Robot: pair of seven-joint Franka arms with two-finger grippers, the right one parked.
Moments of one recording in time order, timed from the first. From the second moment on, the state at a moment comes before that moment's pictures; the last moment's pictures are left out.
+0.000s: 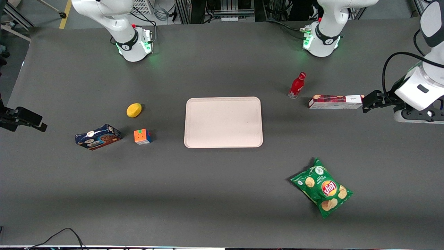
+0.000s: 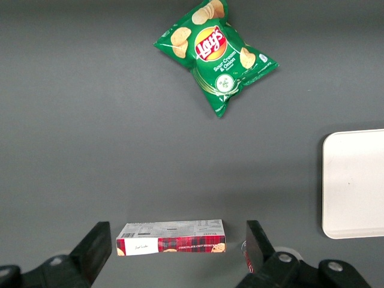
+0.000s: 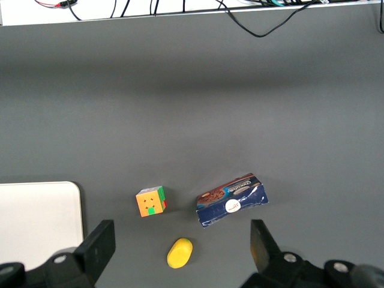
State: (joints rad) arm -0.05 0.01 -0.03 -1.69 0.00 1.71 -0.03
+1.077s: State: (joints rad) arm -0.05 0.01 -0.03 -1.67 0.00 1.67 -0.03
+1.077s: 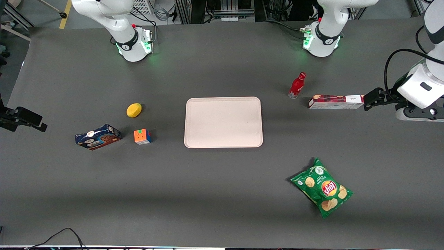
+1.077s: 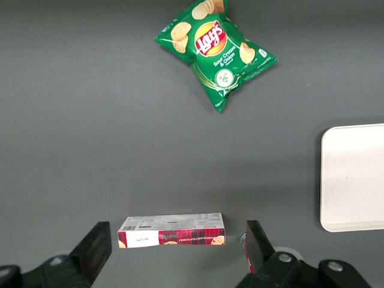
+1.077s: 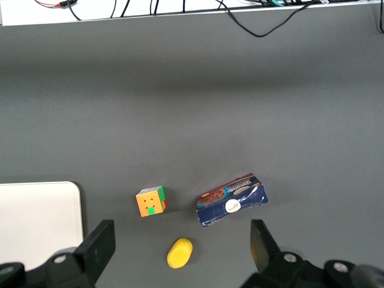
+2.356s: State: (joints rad) arm -0.05 -0.26 0.00 -2.11 0.00 1.71 0.04
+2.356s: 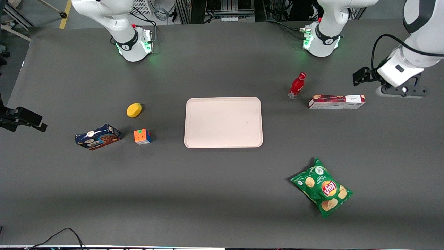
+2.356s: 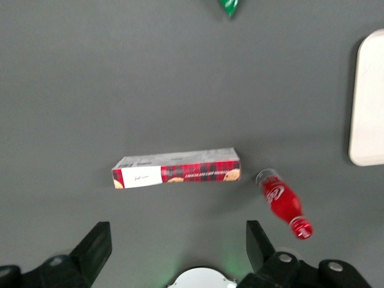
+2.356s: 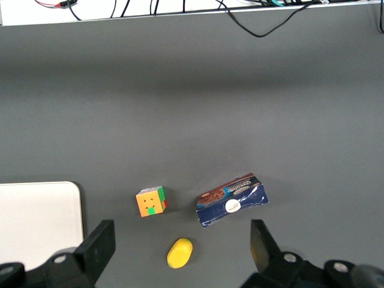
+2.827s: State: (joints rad) arm -0.05 -0.42 0.07 -2.34 0.03 1.77 0.25
